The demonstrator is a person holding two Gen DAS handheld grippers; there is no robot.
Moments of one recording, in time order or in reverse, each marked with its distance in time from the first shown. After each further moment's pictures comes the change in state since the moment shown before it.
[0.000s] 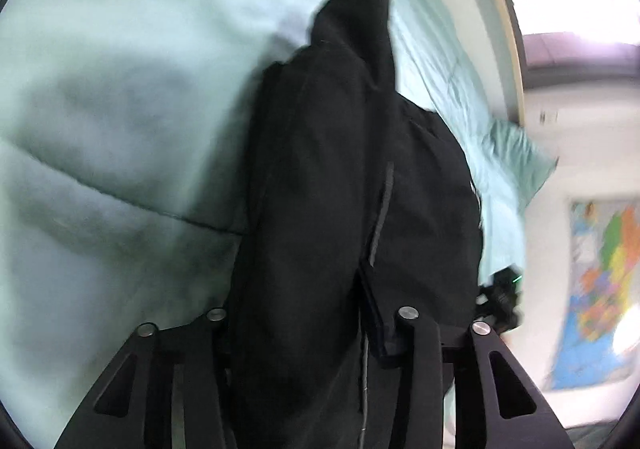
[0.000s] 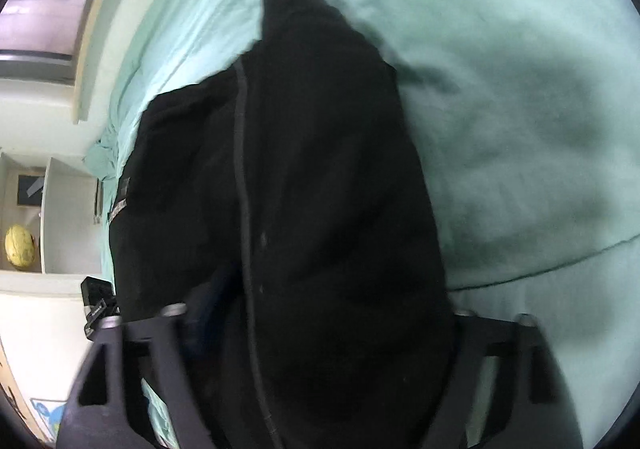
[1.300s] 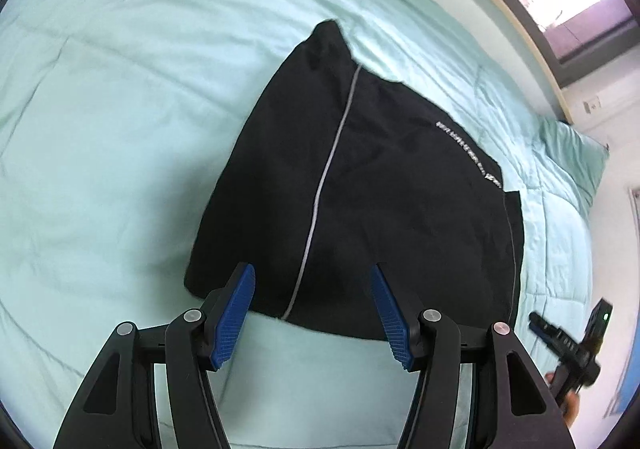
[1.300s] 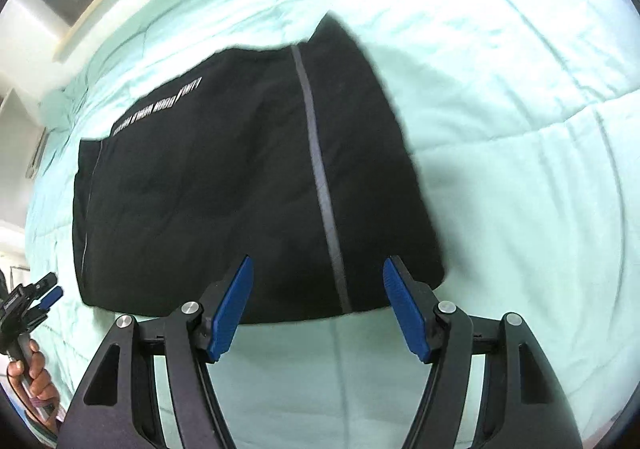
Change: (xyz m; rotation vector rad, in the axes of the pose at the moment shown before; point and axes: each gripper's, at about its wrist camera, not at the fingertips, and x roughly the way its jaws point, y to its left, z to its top) left arm -0.088 -0.091 -0.114 0.001 -0.190 0.358; right arm -0.113 0.082 -0.115 -0.119 -0.179 -0.390
